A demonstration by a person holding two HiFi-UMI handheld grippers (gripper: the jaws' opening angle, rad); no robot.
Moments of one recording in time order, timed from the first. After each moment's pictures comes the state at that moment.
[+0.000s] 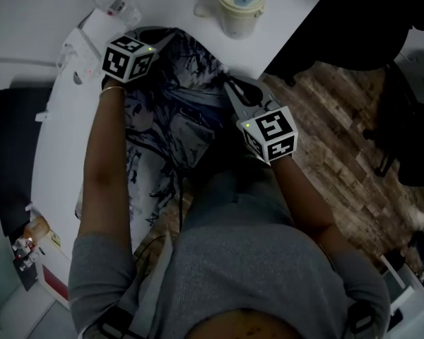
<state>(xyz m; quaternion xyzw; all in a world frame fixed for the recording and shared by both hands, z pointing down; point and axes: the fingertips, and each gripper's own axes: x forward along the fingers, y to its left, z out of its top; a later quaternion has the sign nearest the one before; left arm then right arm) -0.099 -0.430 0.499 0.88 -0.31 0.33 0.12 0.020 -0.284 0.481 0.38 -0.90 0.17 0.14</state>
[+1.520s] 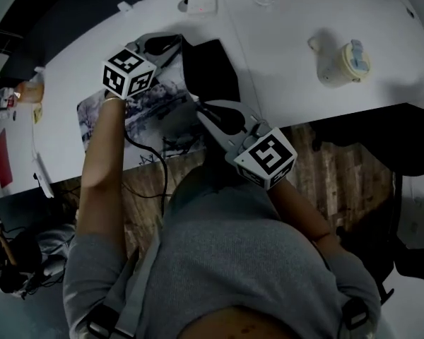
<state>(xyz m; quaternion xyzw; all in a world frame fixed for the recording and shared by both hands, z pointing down) -0.288 -0.232 0.409 0.78 -0.56 0.23 0.11 -0.147 -0.111 0.367 -0.08 -0.99 0.14 0.04</state>
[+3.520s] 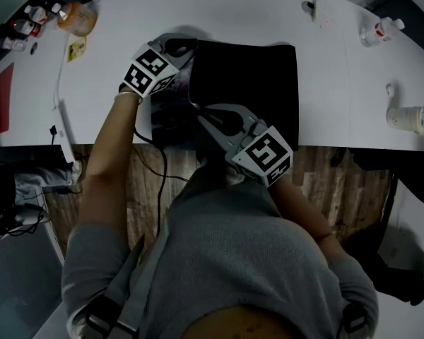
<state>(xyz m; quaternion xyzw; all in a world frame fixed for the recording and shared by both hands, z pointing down) -0.497 0.035 0.465 0.73 -0.62 0.25 0.12 -0.355 0.154 0.406 -0.22 -0.96 0.10 0.15</state>
